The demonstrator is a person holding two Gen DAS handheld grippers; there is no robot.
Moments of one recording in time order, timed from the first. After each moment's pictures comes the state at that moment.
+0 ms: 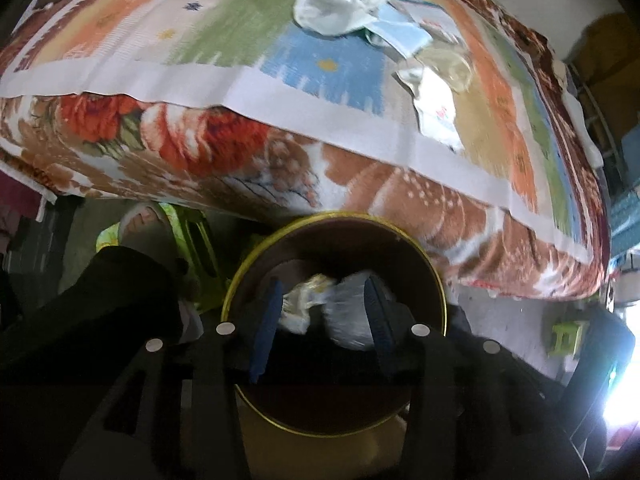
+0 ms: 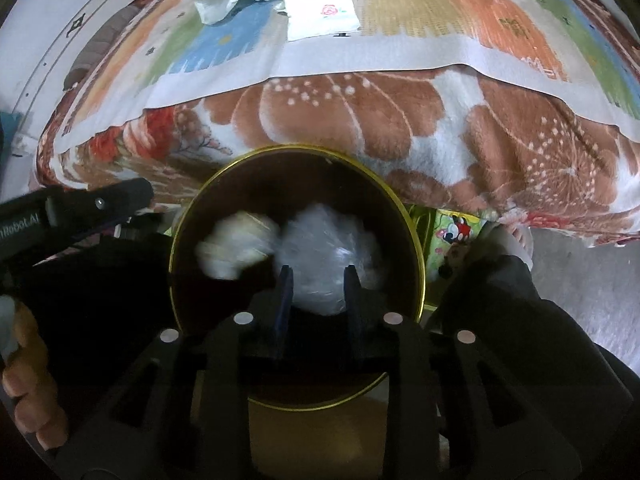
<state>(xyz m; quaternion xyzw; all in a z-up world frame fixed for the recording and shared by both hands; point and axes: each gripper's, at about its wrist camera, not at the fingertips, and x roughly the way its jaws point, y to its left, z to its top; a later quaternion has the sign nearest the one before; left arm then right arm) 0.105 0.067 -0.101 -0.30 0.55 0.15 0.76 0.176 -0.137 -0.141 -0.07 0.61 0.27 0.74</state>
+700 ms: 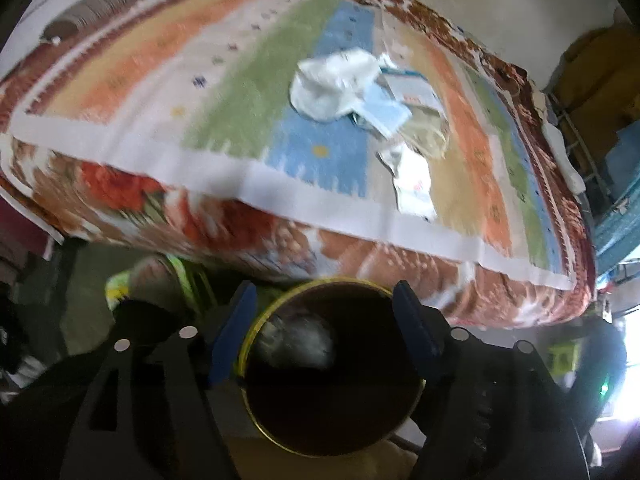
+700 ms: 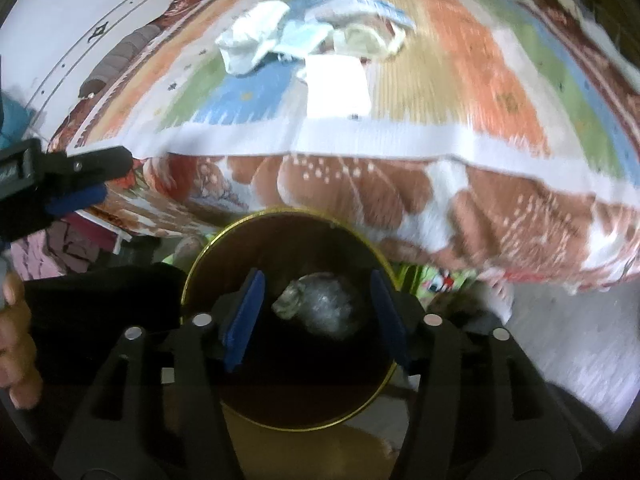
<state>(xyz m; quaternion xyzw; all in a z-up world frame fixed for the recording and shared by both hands) 0.109 0.090 -0.045 -0.28 0.49 0.15 0.81 0.184 -0.129 -0.088 -0.09 0.53 0.30 0.79</state>
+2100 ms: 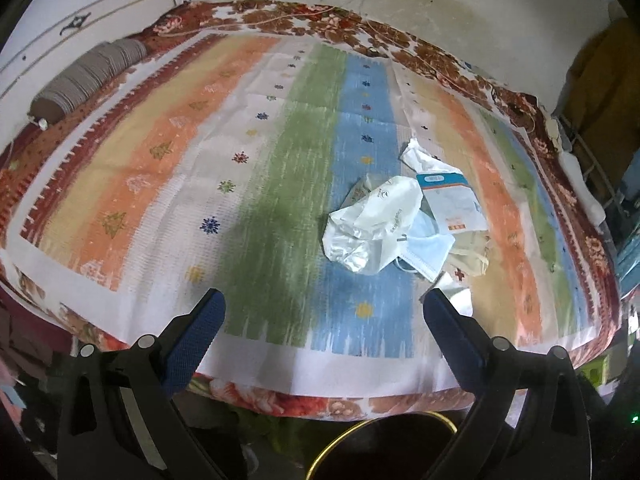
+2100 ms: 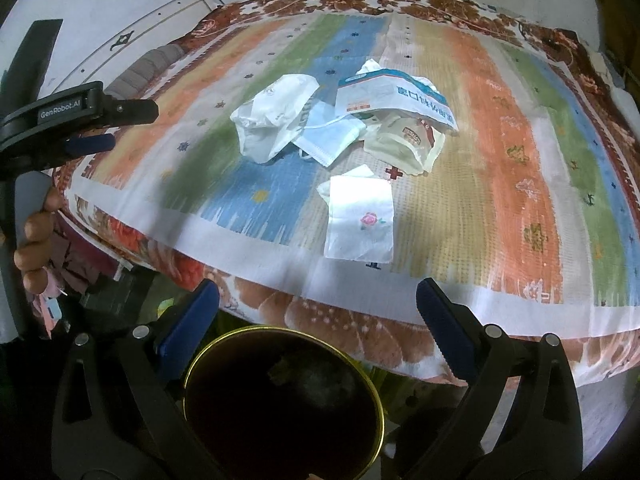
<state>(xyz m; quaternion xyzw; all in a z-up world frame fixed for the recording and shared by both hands) 0.206 0.196 -0.015 -0.23 0.45 0.17 0.85 0.267 -0.066 -0.056 -0.12 0.48 0.33 0.80</state>
